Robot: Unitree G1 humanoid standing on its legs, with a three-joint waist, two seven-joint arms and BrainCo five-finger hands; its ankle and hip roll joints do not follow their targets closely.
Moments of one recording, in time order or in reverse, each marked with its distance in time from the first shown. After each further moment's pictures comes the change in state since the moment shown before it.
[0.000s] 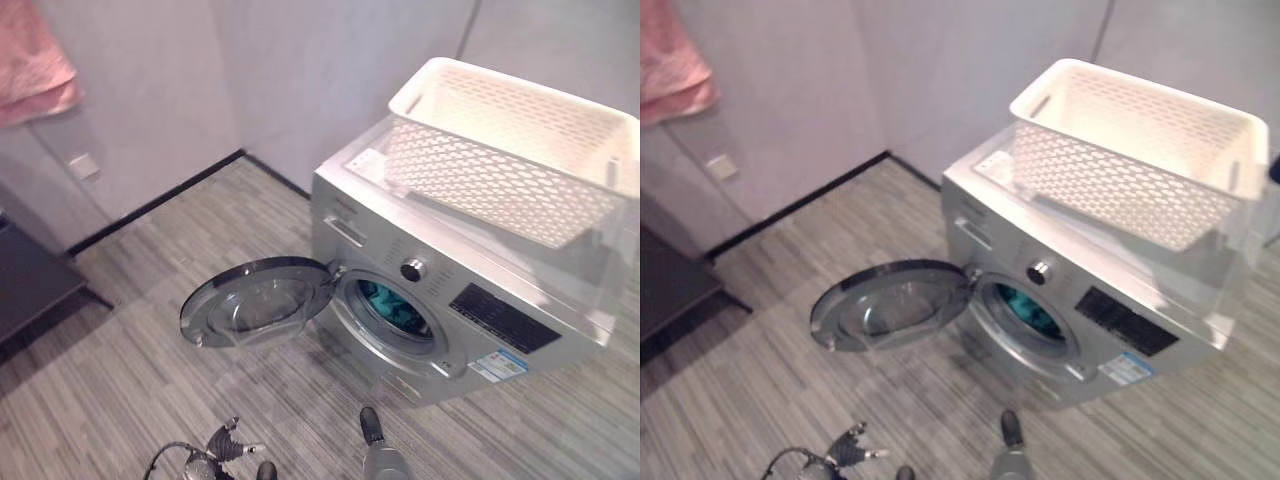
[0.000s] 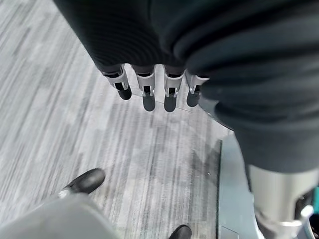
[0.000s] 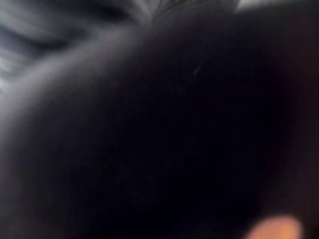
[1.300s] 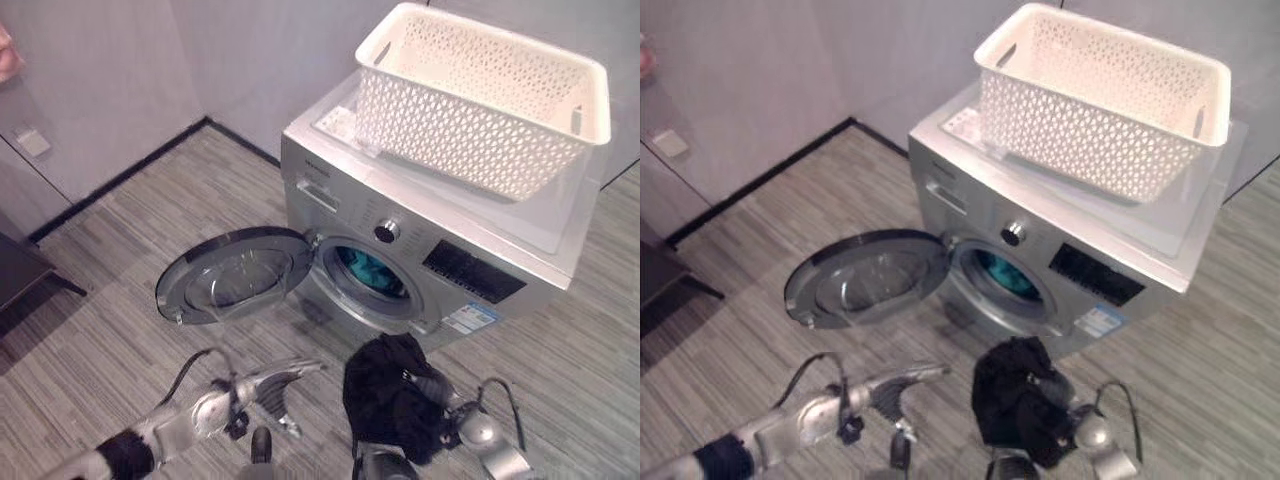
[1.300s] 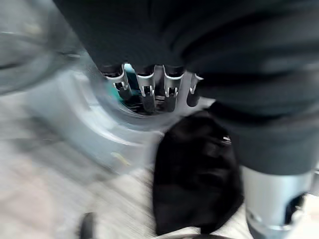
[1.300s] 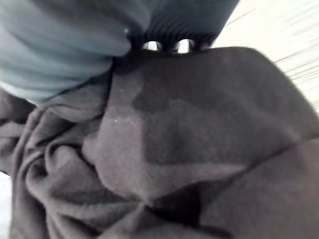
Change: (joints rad) left arm -0.333 0.478 -0.587 -0.867 0.143 -0.243 -0.115; right arm 0.469 0.848 0.566 -0.095 0.217 -0.143 0.338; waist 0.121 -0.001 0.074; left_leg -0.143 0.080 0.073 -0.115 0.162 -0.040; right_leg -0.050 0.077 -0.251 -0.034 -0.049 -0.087
